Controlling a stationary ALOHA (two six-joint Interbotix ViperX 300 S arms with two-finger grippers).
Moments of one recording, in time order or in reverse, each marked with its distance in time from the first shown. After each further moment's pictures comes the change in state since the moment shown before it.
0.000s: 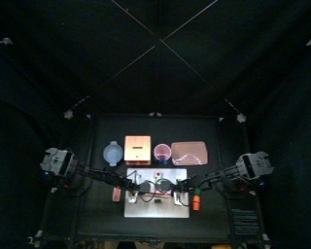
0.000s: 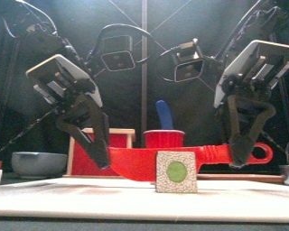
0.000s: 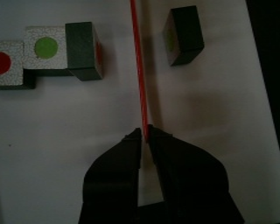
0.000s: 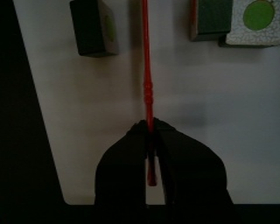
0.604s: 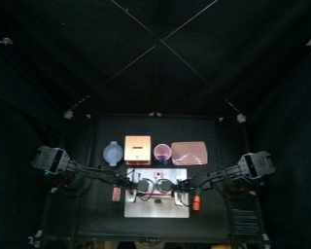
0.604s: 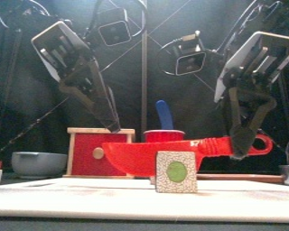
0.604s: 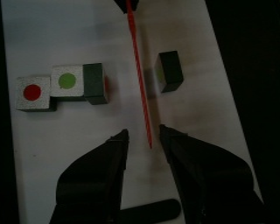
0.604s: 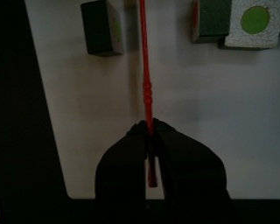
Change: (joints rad) left arm 0.012 -0.133 0.017 0.000 -0.009 0.000; right arm 0.000 -0.044 0.002 -0.011 0.026 0.000
